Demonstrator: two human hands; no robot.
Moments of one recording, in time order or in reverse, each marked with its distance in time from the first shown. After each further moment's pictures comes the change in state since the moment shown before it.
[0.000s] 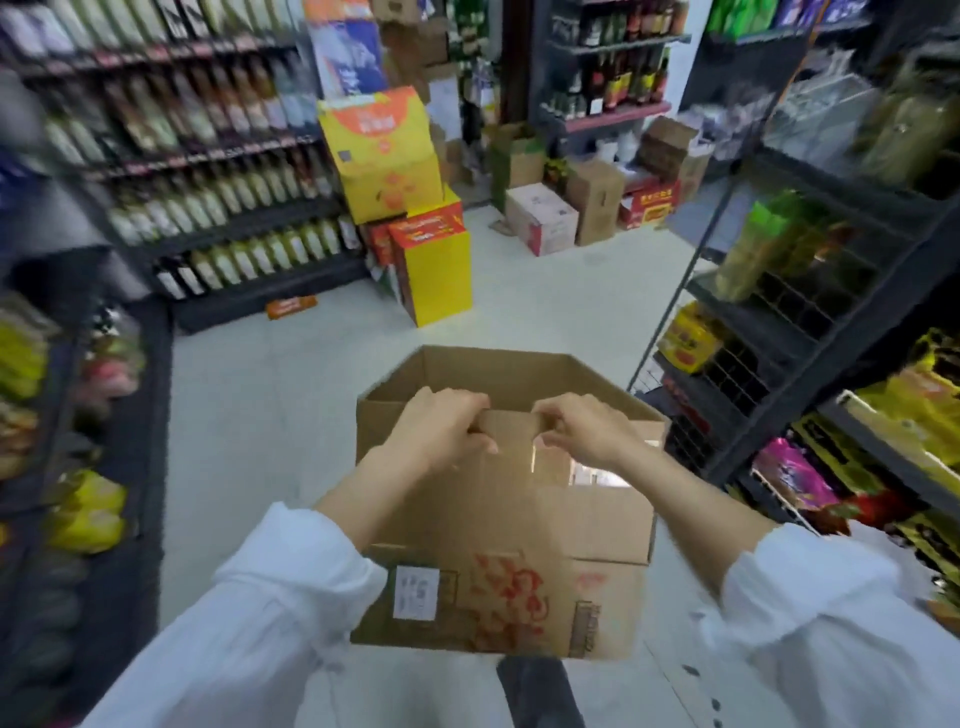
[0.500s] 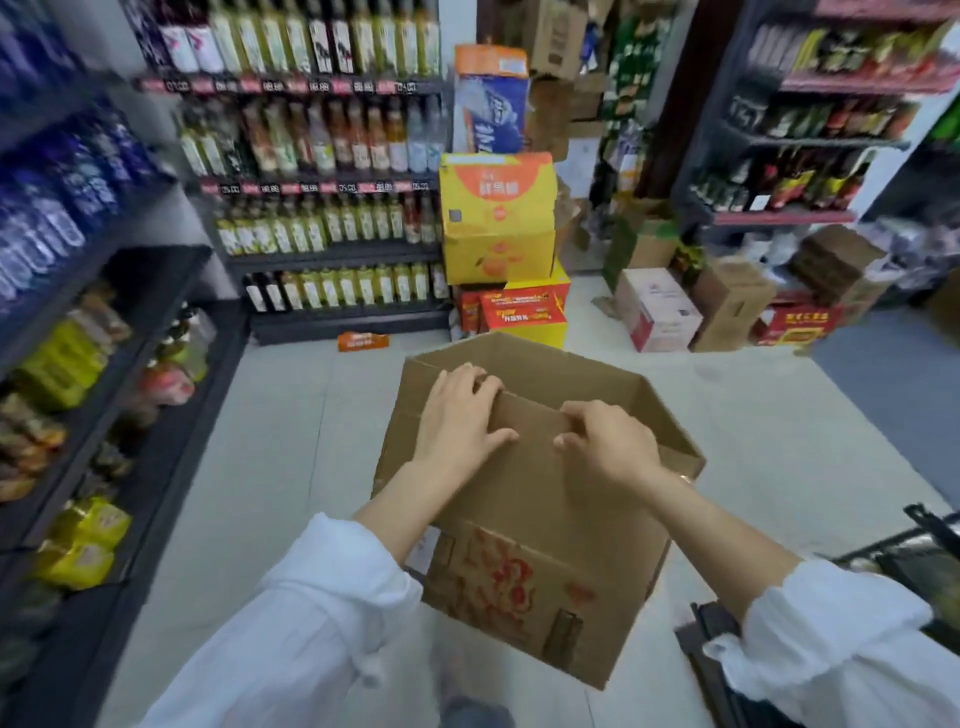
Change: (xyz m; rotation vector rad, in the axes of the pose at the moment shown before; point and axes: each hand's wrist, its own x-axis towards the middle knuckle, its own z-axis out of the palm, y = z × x) left_hand 0.287 -0.210 -0.071 -0.123 0.357 -0.466; right_hand 0.383 -0.025 -0.138 -0.104 0.079 -0.151
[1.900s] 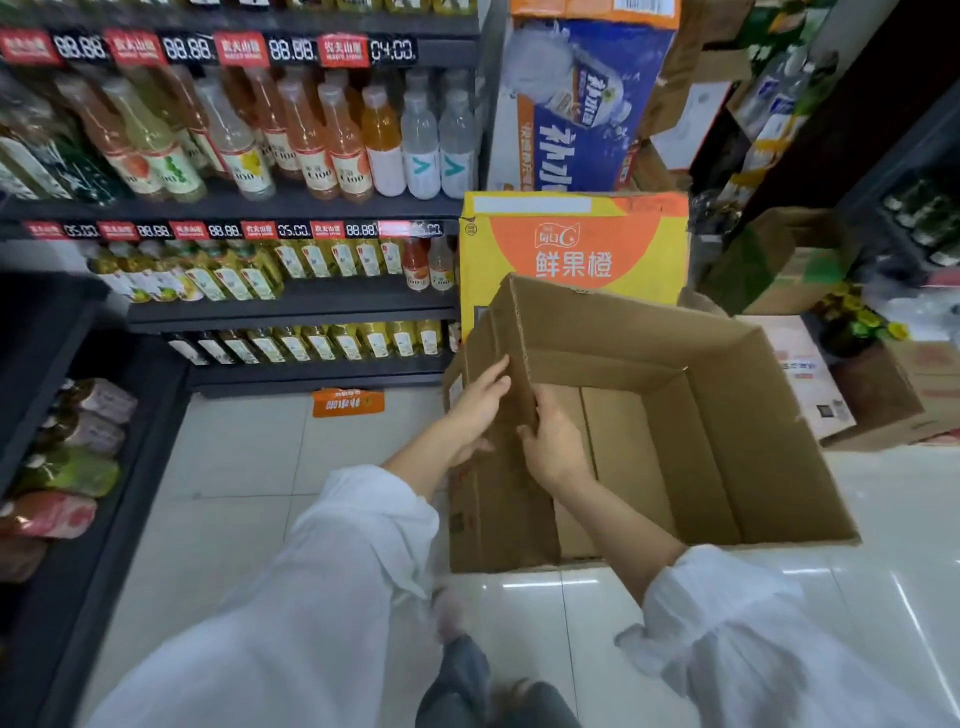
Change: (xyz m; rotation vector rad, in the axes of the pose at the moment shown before) left_hand 0.745 -0.269 0.161 -1.271 -0.469 -0.767; right_hand 0.798 -0.029 0.018 0.478 -0.096 0.143
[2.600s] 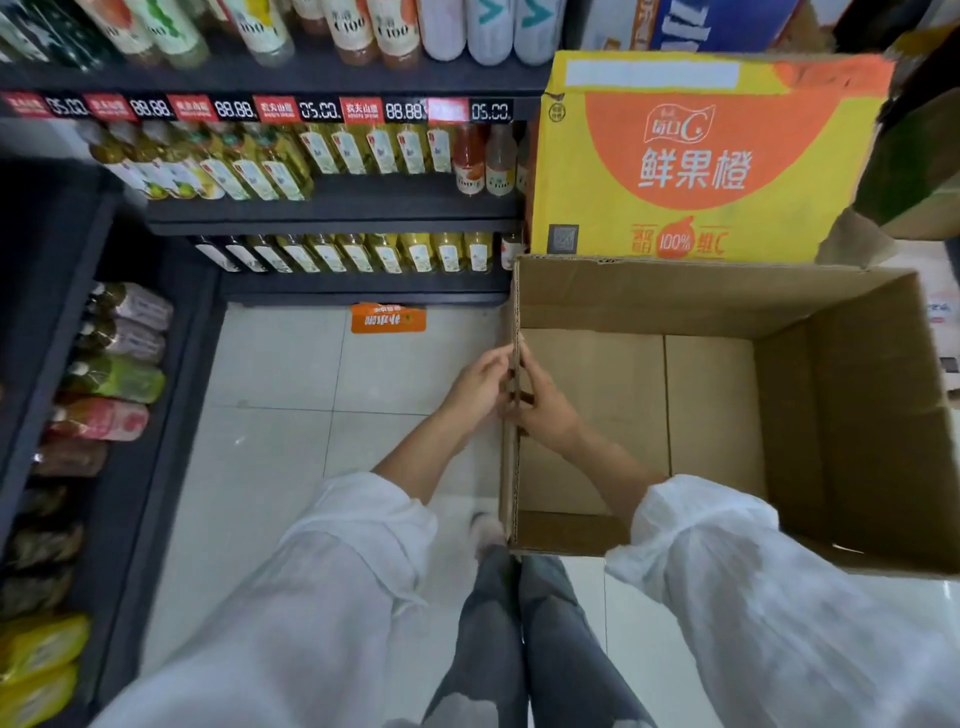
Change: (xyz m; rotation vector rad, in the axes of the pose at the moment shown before) left_hand 0.046 -0.063 -0.070 -0.003 0.148 -0.072; right_hand 0.087 0.034 0.115 0.240 -0.446 0.032
